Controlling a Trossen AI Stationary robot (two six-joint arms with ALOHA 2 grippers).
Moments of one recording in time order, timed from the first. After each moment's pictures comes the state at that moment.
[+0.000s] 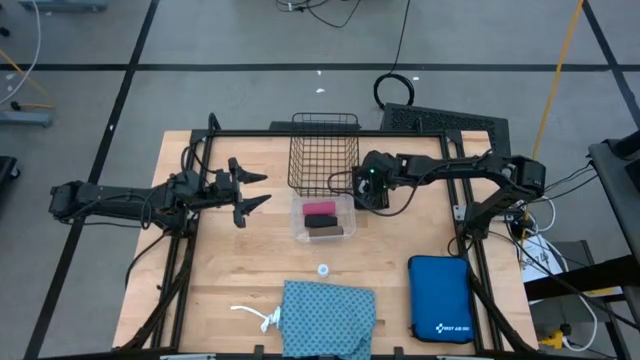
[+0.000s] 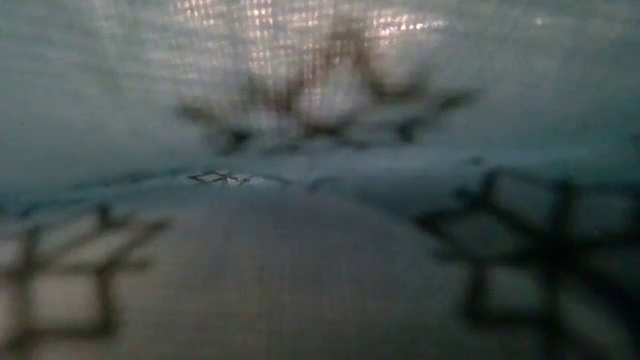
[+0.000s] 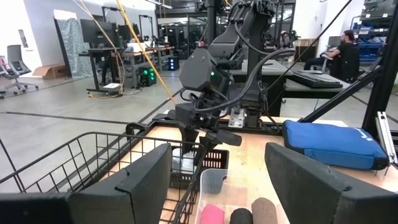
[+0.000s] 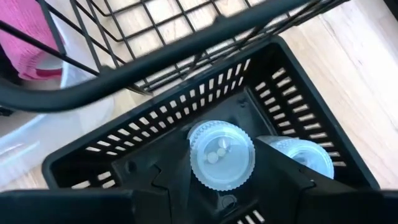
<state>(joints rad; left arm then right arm) 0.07 0.67 0.34 0.36 -0.11 0.02 -0.34 1.54 0.89 -0.38 0.10 0.11</state>
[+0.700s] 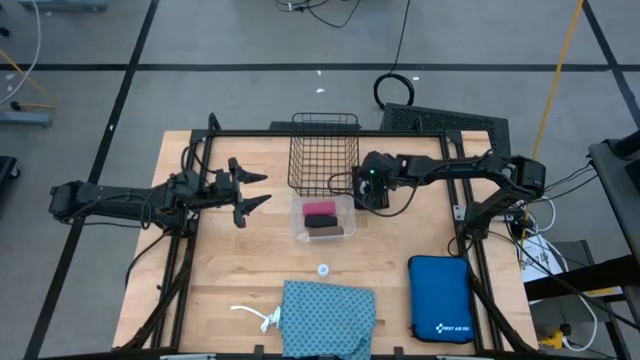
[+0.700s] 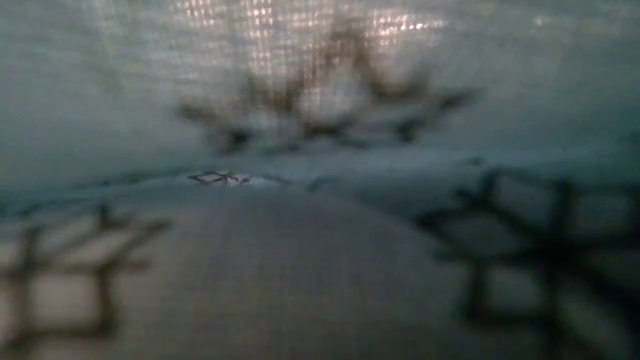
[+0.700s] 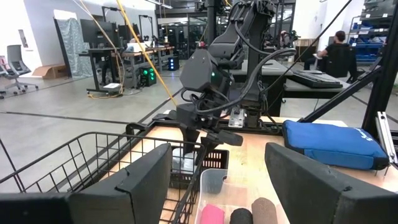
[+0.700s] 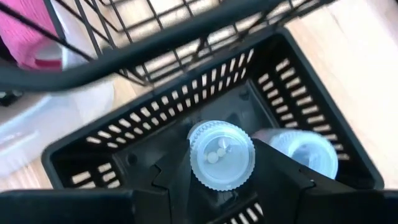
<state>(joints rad) 0.07 0.67 0.34 0.36 -0.11 0.02 -0.34 1.54 0.89 -0.39 0.10 0.11</state>
